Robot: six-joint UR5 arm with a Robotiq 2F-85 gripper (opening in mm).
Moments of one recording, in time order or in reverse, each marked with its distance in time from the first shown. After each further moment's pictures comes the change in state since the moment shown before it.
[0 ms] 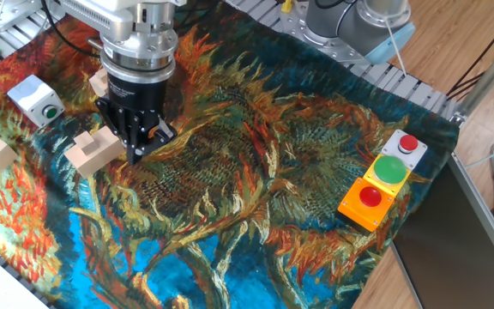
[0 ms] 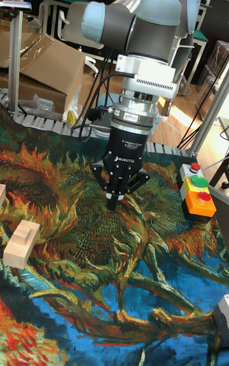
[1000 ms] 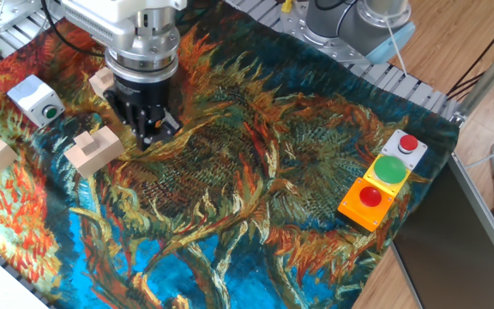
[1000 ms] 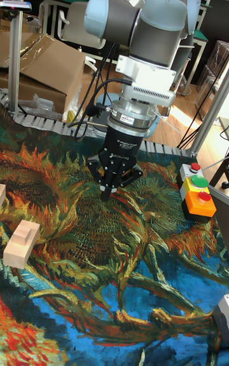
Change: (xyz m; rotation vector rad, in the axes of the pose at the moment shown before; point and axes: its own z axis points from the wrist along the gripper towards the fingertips) arm 0.049 -0.006 -0.003 0.025 0.191 0.040
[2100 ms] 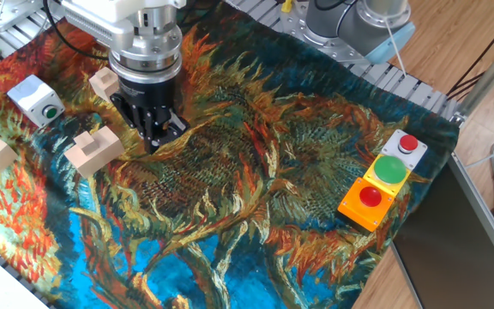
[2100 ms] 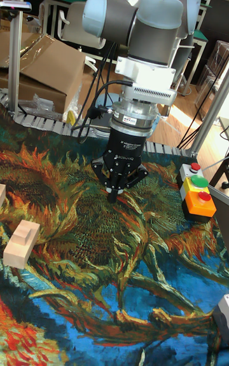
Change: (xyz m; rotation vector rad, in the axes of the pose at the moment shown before) arm -0.011 0.013 -0.001 -0.046 -0.044 -0.054
